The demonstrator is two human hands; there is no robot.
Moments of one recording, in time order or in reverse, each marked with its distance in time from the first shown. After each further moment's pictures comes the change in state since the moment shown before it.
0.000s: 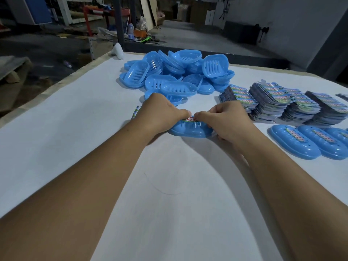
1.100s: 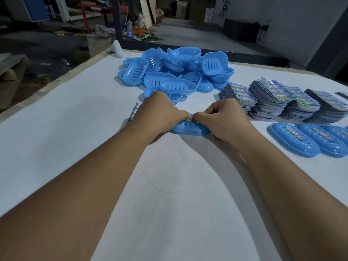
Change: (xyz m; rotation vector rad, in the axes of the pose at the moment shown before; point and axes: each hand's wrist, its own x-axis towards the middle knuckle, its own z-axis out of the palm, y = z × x) left_hand 0.008 -0.009 0.007 0.148 0.056 0.087; right_hand 0.001 0.002 0.003 -0.122 0.017 -0.071
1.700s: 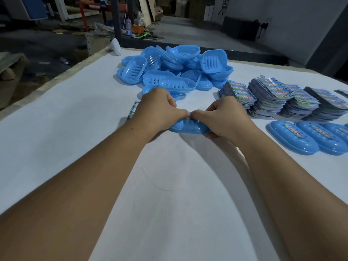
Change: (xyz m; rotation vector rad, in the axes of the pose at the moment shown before) left_hand -0.002 0.002 0.001 -0.001 0.105 0.039; right_hand -0.004 -0.009 -0.005 -0.047 -0.056 0.091
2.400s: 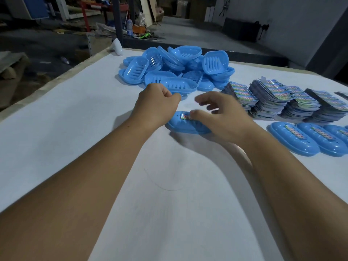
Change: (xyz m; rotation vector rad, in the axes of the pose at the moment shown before) left_hand 0.006 -0.002 -0.005 -0.201 0.095 -0.099; right_hand -0.001 0.008 -0.003 0.001 -0.034 -0.306
